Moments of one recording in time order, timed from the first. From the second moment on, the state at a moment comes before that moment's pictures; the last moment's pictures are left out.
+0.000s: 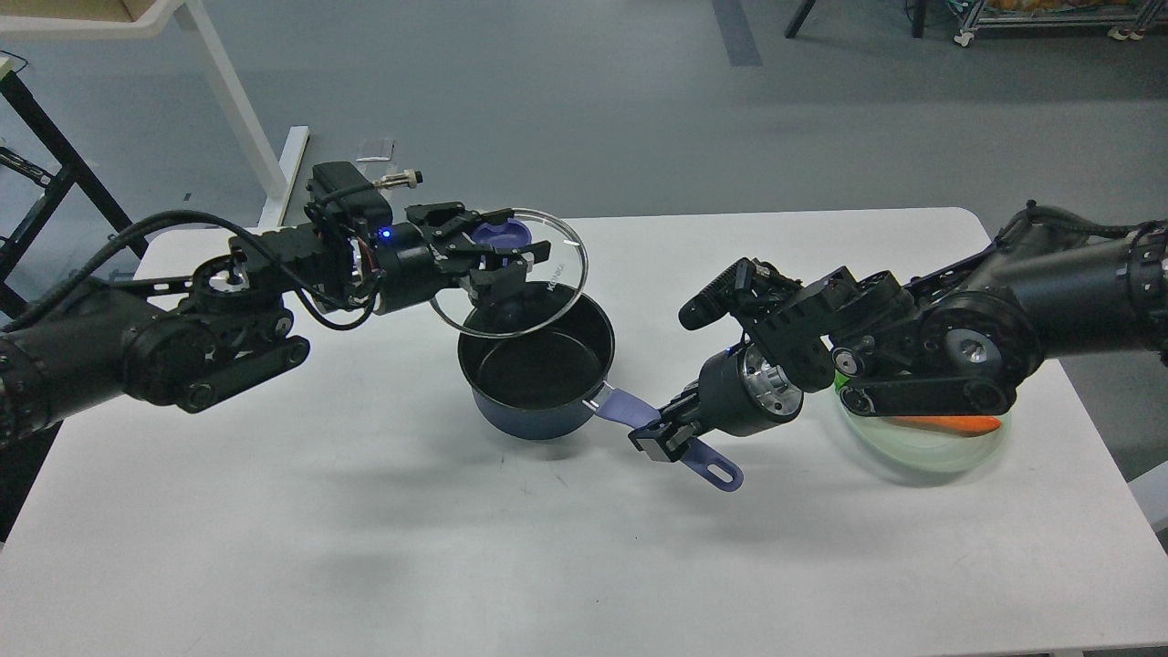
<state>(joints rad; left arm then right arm) -1.12 0.46 0.08 -0.90 1.50 0.25 -0.49 1.63 -0.22 -0.80 1.32 -0.96 0.14 0.27</state>
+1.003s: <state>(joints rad) -0.84 0.50 0.17 -0.40 1.49 0.35 -0.49 1.63 -0.22 -0.80 1.33 -0.96 0.14 0.27</state>
